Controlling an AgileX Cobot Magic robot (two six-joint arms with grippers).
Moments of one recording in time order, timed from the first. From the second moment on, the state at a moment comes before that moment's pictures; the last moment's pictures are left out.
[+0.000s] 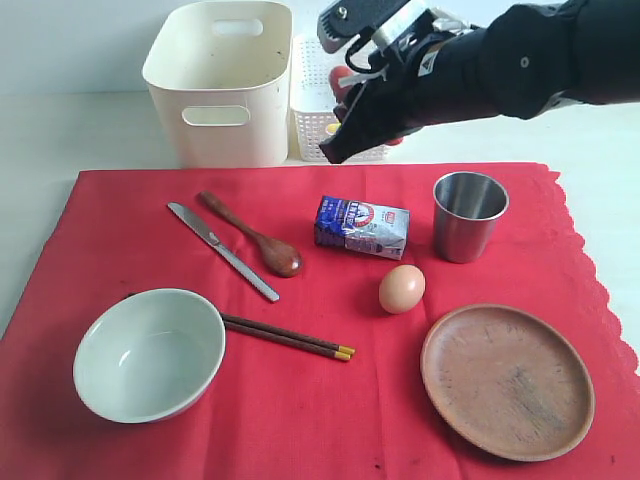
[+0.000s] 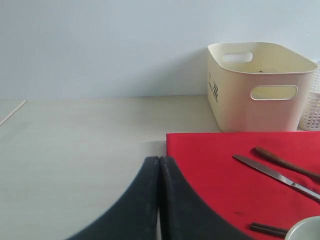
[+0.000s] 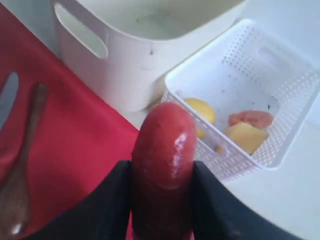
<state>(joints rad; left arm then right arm) -0.03 0.01 0.00 0.02 0.21 0.03 0.67 1.74 -1.06 0.16 0.05 -0.44</state>
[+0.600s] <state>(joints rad) -0.03 0.01 0.00 0.02 0.21 0.03 0.57 2.03 -1.40 0.17 0.29 -0.37</state>
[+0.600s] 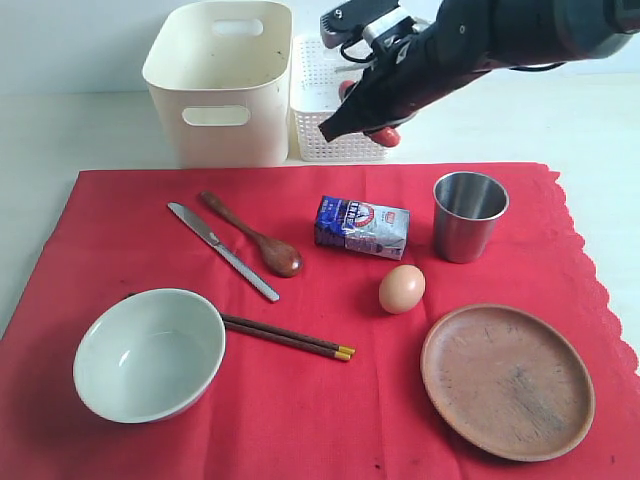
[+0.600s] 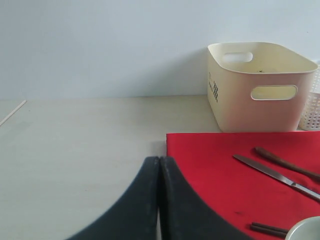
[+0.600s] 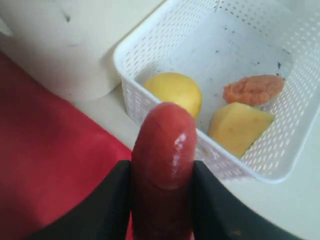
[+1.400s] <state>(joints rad) -0.03 0.01 0.00 0.02 0.21 0.03 0.53 2.22 -1.68 0.18 0.08 -0.32</state>
